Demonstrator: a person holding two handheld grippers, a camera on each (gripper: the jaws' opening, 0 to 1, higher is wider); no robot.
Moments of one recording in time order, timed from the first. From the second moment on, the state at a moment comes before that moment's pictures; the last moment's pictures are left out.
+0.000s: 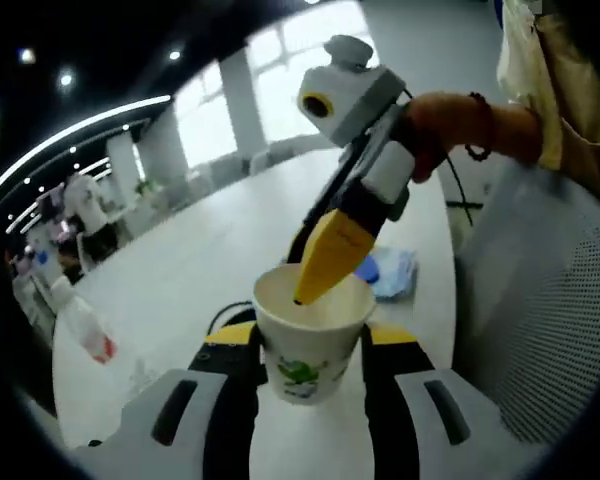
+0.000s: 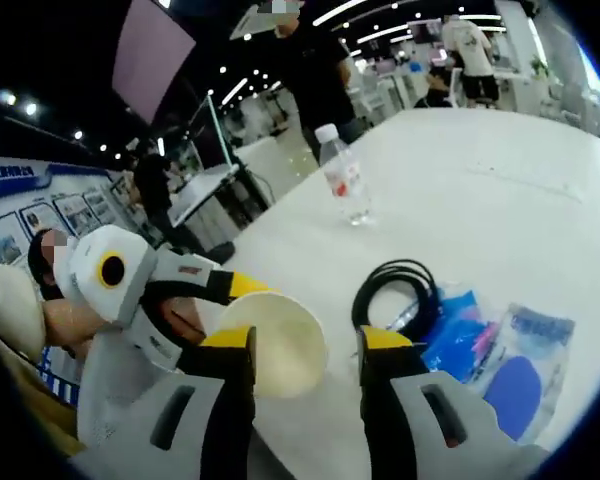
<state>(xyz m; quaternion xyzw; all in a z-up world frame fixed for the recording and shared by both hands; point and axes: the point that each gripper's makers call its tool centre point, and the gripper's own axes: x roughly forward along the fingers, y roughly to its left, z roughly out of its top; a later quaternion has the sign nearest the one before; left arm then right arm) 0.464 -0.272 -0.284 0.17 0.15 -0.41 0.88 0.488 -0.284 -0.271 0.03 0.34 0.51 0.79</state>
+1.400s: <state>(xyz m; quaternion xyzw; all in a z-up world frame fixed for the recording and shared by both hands) 0.573 -0.225 -0.251 0.03 0.10 -0.26 0.96 0.511 -0.355 -0.264 0.00 0.24 0.46 0.85</state>
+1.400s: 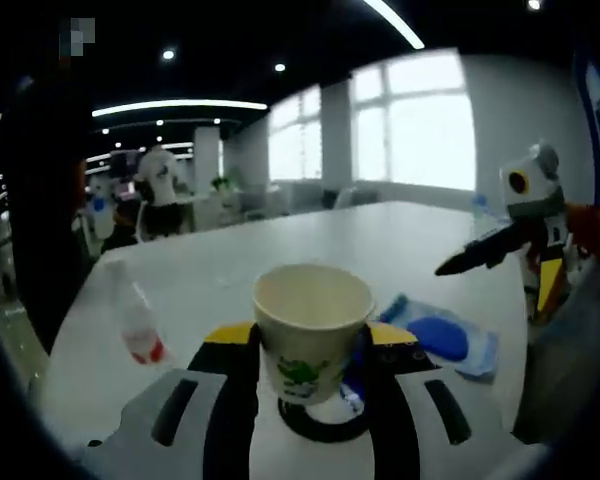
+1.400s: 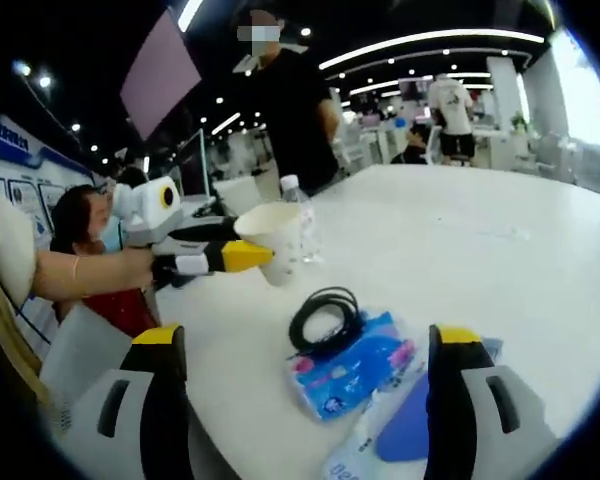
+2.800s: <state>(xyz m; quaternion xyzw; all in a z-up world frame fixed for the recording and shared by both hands) 0.690 -0.167 -0.341 -0.03 0.12 -0.10 0.99 0.527 -0.383 -0.312 -0.04 0.31 0.40 0.86</state>
